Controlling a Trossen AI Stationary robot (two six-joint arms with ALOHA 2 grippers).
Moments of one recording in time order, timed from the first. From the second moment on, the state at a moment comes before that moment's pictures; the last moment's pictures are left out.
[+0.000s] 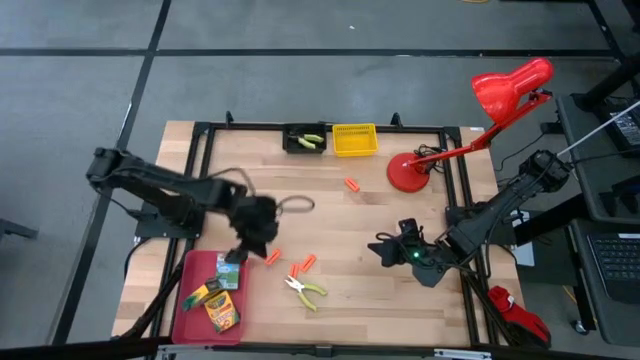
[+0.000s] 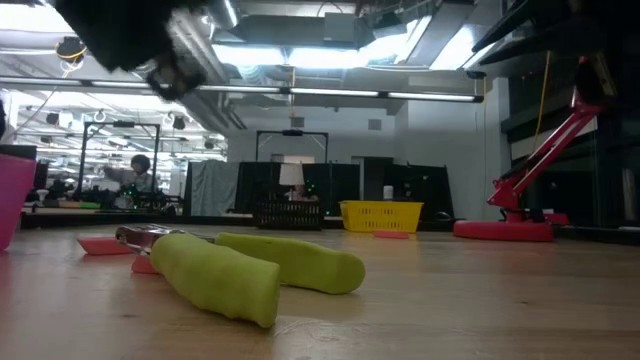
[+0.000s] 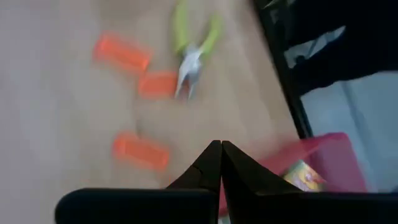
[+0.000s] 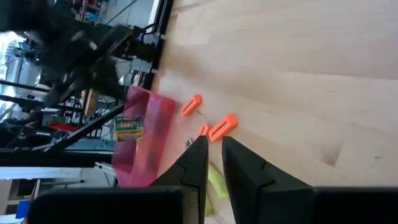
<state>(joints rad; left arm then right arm) -0.15 1.28 0.91 -0.67 0.46 -0.01 0.71 1.30 0.76 -0.21 0.80 1.77</state>
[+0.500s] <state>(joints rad) -0.32 1.60 0.90 -0.32 0.11 -0.06 0.74 1.30 0.76 -0.14 0.72 1.75</state>
